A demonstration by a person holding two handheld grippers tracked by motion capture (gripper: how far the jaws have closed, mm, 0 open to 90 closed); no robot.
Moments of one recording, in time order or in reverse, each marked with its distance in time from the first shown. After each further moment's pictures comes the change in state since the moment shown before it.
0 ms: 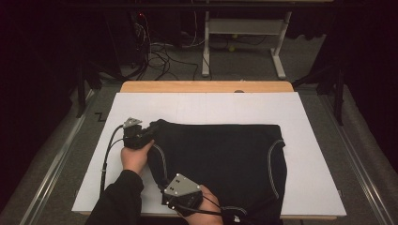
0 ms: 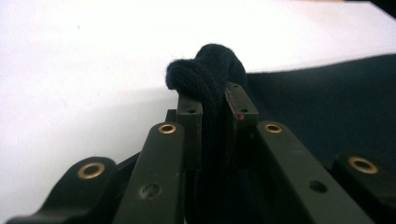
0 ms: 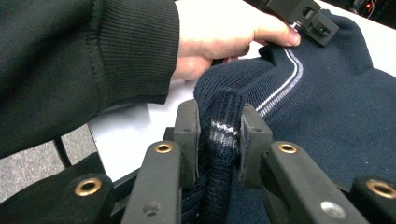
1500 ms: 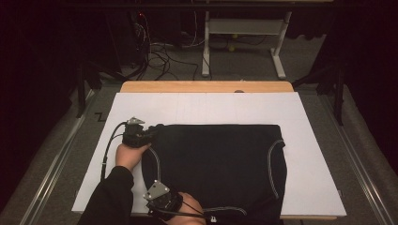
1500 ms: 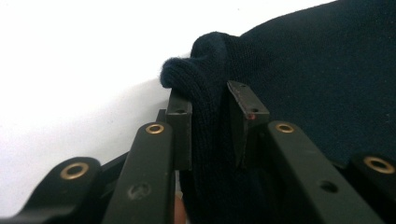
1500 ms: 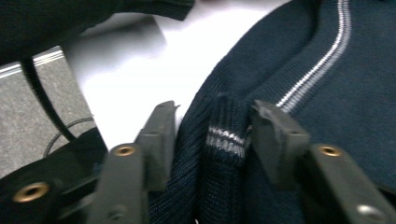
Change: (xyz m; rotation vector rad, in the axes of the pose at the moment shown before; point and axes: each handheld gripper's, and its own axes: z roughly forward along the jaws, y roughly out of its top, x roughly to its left) left arm 0.024 0.000 0.015 0.220 -0.005 0.117; right arm 0.034 -0.006 0.056 0.254 -0.028 -0.040
